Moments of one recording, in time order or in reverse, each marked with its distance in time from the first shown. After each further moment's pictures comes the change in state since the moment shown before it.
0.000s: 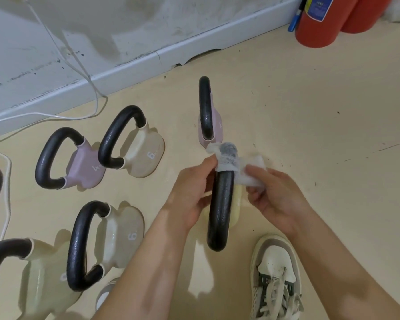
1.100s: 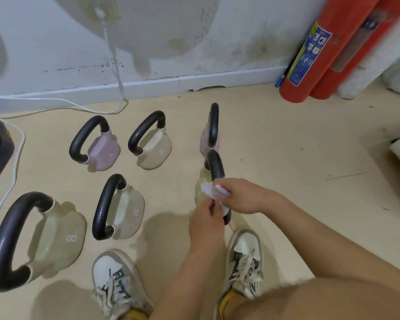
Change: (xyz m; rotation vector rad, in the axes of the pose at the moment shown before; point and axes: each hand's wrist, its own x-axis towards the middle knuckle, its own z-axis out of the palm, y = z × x) left_hand -0.088 -0.090 0.013 0.351 0.262 0.335; right_hand -0.079 -0.006 0.051 -1.783 -0.375 -0.311
